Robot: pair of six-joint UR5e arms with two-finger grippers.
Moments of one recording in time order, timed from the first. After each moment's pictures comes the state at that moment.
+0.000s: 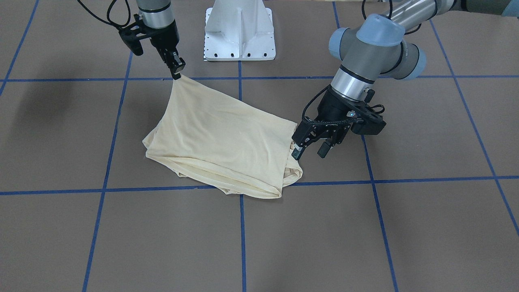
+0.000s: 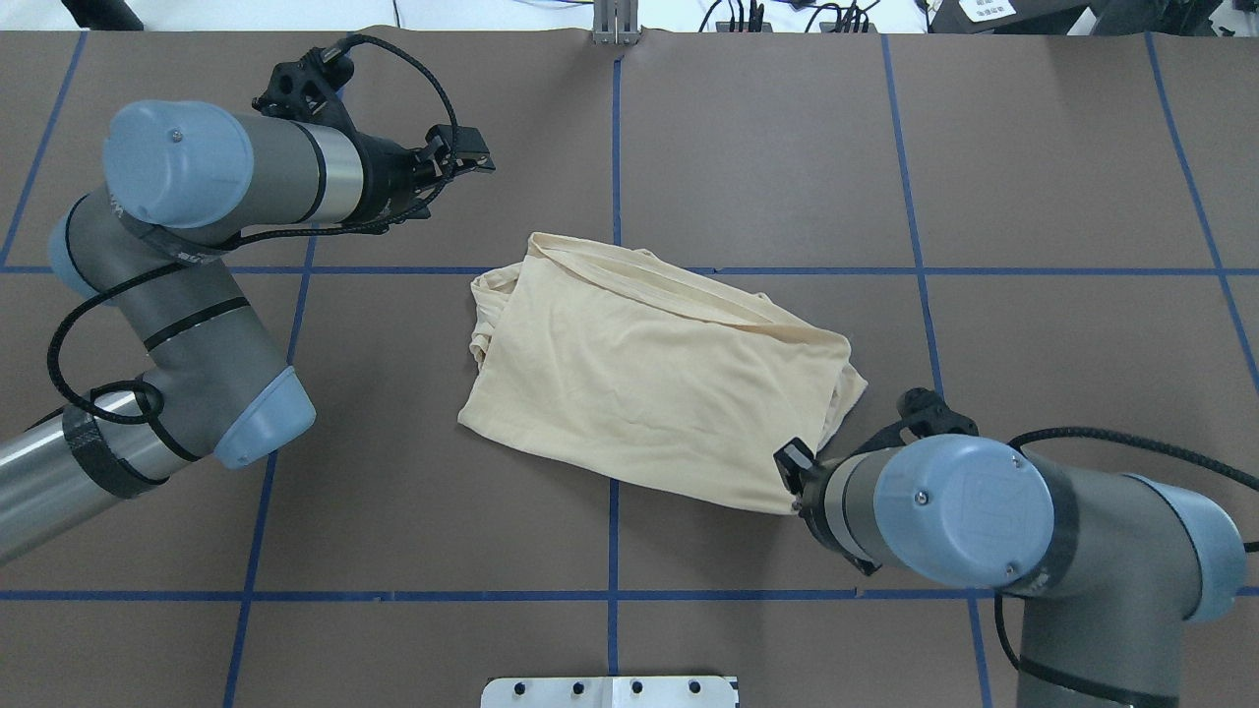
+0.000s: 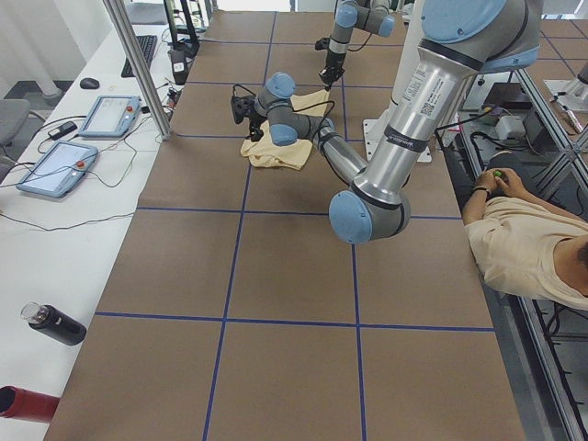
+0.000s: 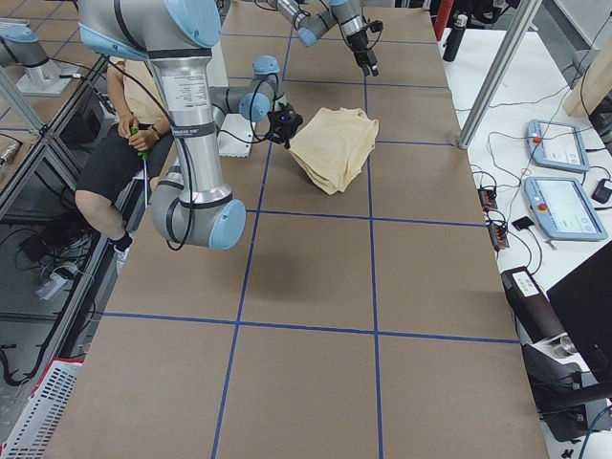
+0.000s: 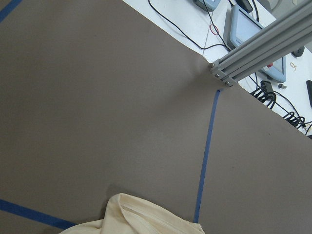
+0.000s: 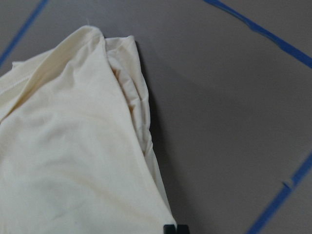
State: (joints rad) left arm -0.74 -2.08 -1.69 -2.22 -1.76 -1.62; right arm 0.23 -1.32 2.24 -1.71 1.64 2.32
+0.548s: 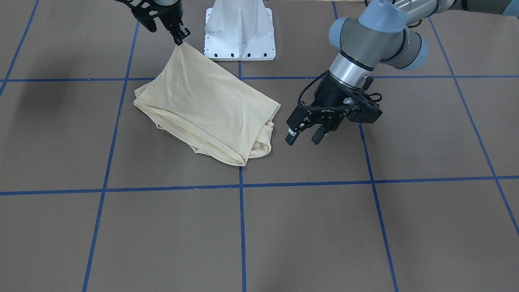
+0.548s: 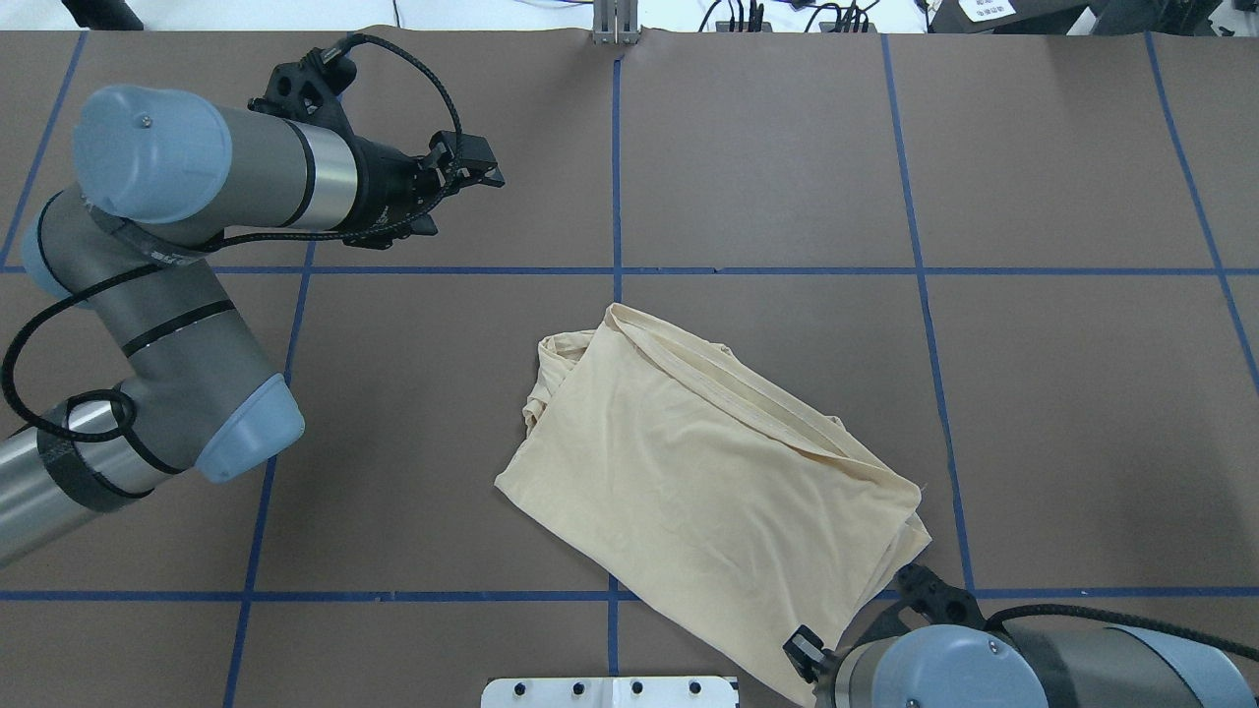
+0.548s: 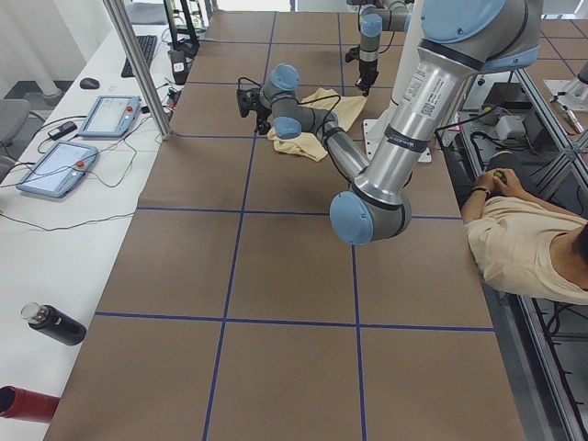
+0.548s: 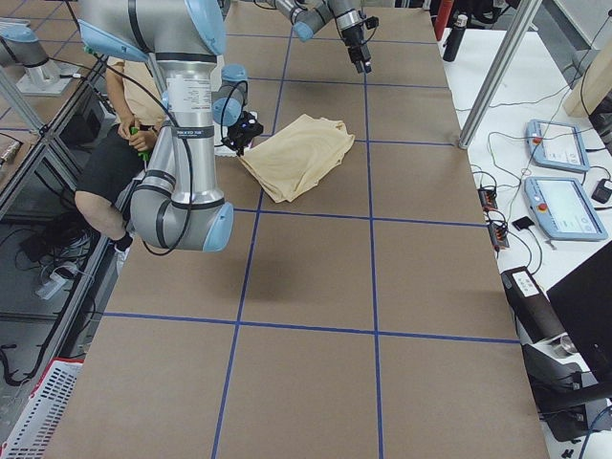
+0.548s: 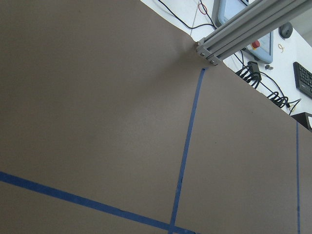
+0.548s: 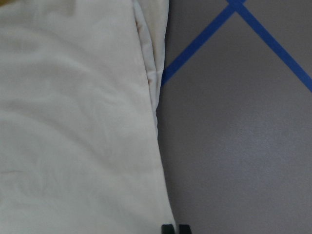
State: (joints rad) left arm -0.74 -2.07 -1.79 -2.12 -1.83 -1.64; right arm 0.01 -1.40 2.28 -1.73 1.65 2.39
